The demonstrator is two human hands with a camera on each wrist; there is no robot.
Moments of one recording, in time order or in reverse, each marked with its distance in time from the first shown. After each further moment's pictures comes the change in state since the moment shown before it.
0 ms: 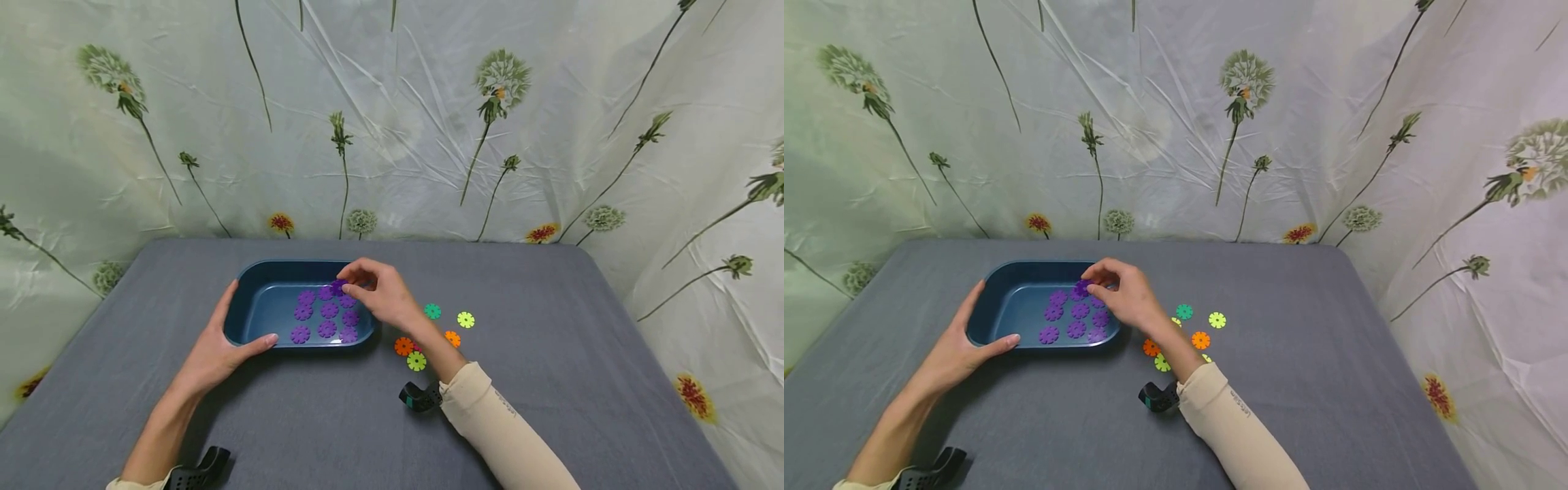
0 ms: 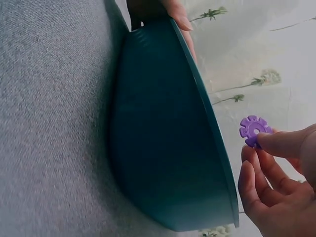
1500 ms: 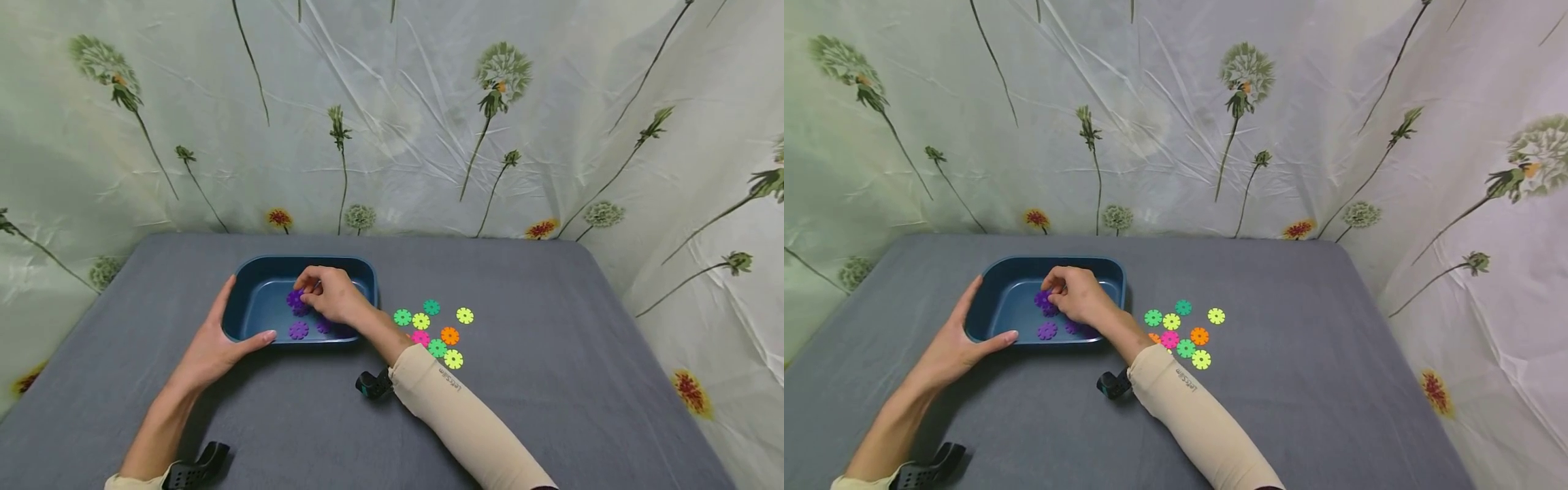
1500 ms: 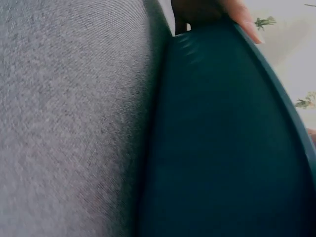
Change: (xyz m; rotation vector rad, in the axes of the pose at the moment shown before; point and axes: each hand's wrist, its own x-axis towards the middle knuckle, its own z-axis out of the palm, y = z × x) left_hand 0.002 0.000 0.000 -0.016 -0.009 0.002; right_hand 0.043 -0.004 0.064 -0.219 -0.175 0.069
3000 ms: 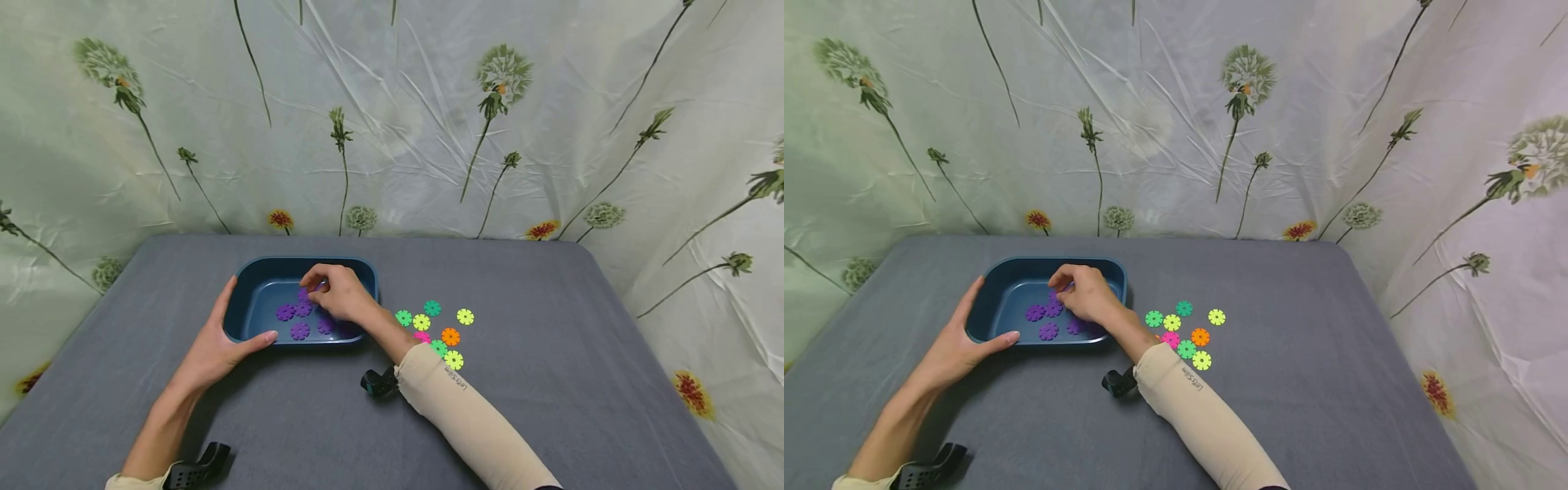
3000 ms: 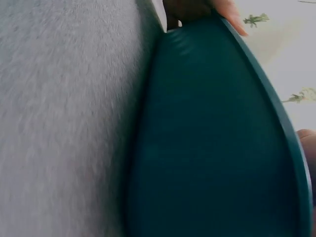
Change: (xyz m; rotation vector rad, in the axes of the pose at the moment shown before) left_hand -0.001 -0.002 0.000 -0.024 0.005 0.001; right_hand -0.002 0.002 -0.008 0.024 -0.005 0.036
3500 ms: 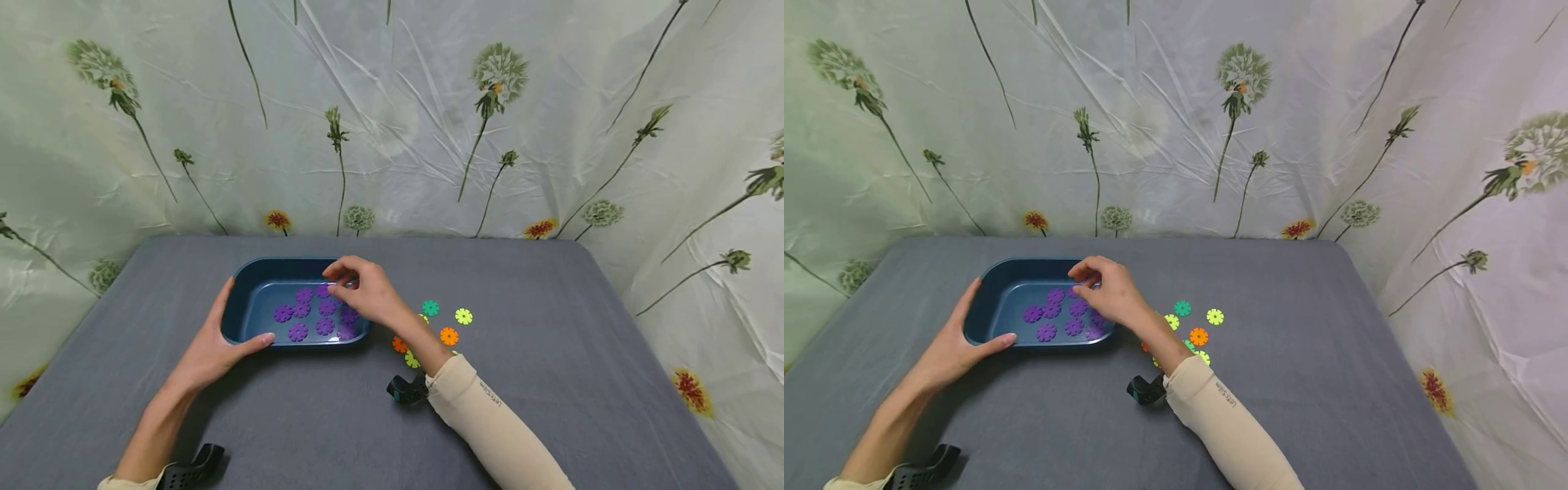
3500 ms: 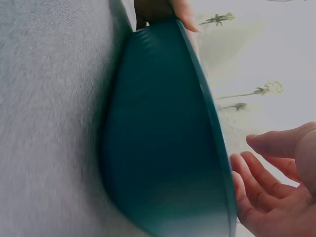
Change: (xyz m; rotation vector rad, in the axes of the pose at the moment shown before) left_hand 0.002 0.002 -0.002 0.056 -0.016 -0.001; right_hand -0.039 0.009 -0.037 0.124 0.104 -0.095
